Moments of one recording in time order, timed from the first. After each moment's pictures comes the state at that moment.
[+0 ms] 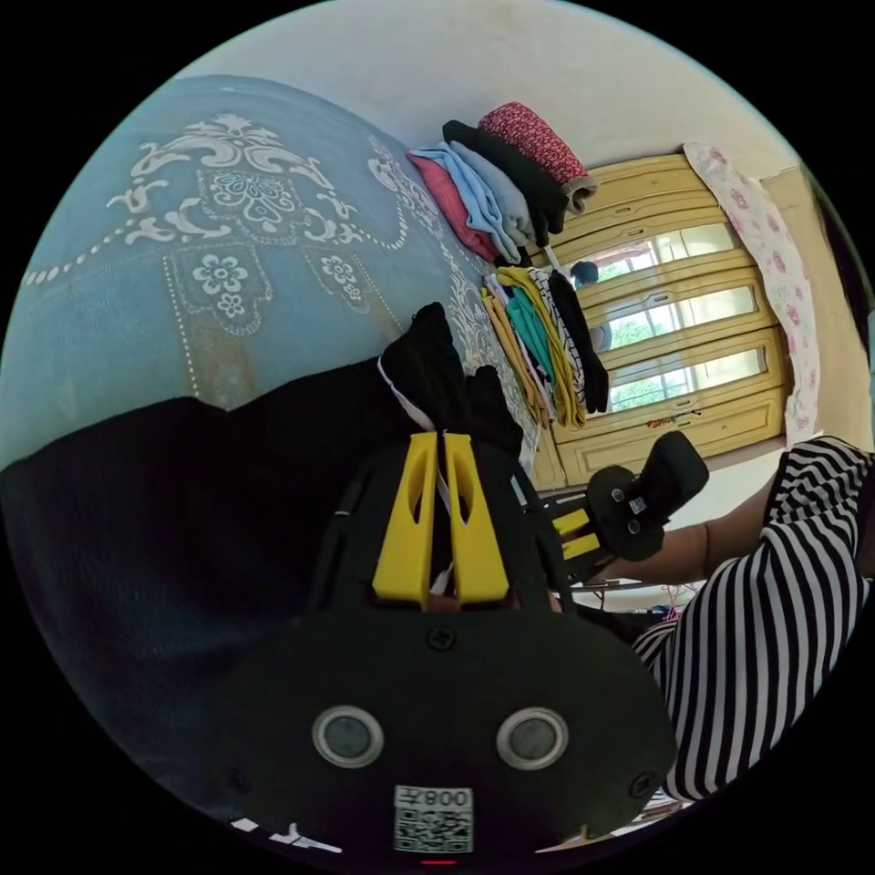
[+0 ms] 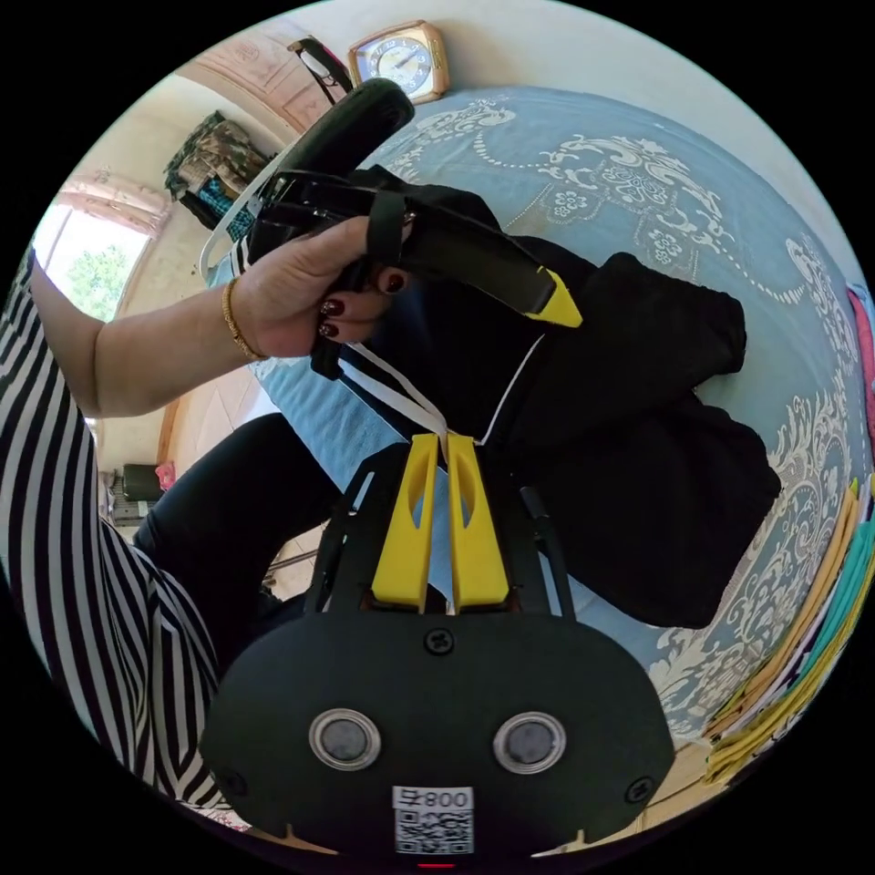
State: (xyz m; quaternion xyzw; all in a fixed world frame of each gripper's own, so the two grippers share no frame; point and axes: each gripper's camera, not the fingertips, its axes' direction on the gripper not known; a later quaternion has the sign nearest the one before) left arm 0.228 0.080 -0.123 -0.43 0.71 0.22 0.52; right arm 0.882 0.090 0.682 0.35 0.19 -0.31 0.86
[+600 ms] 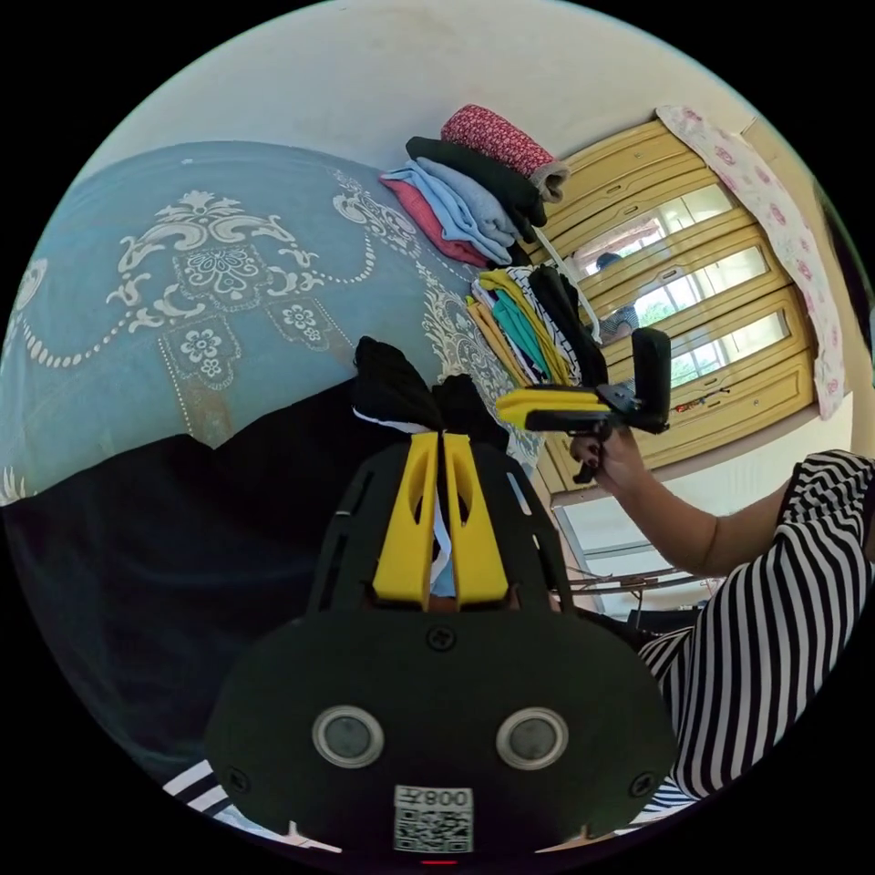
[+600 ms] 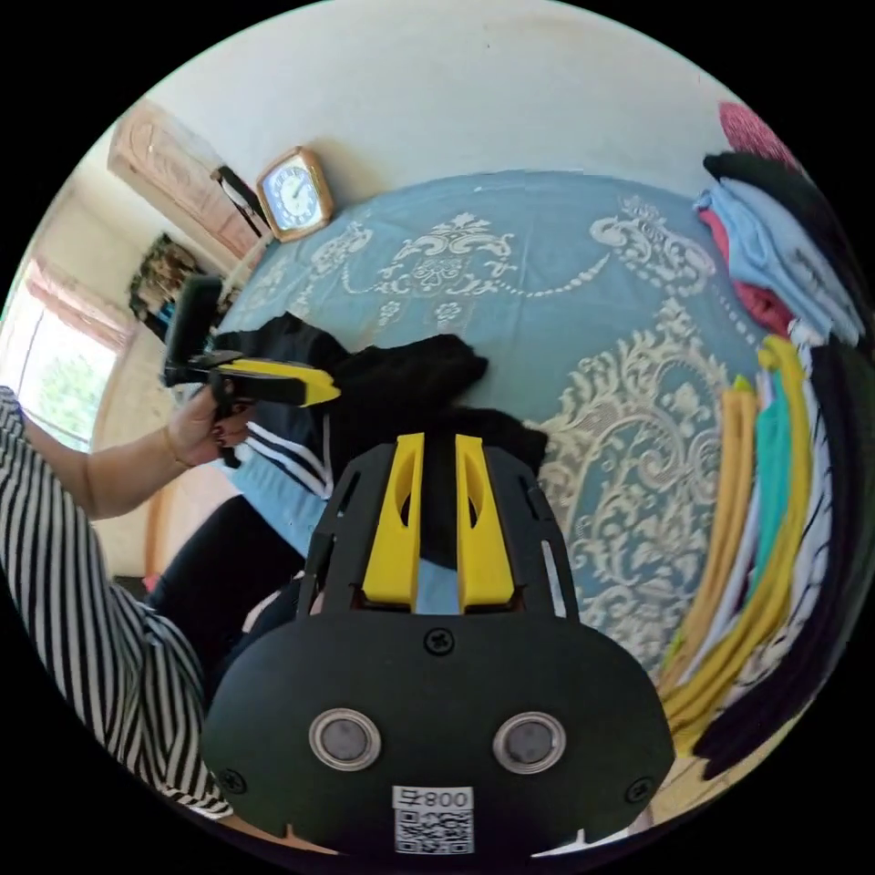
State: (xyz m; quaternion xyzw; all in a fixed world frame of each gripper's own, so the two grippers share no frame) left arm 0.280 0.099 -0.193 -0.37 0.69 0.26 0.57; right arm 0.993 0.141 0.608 0.50 0.12 -0.23 0.83
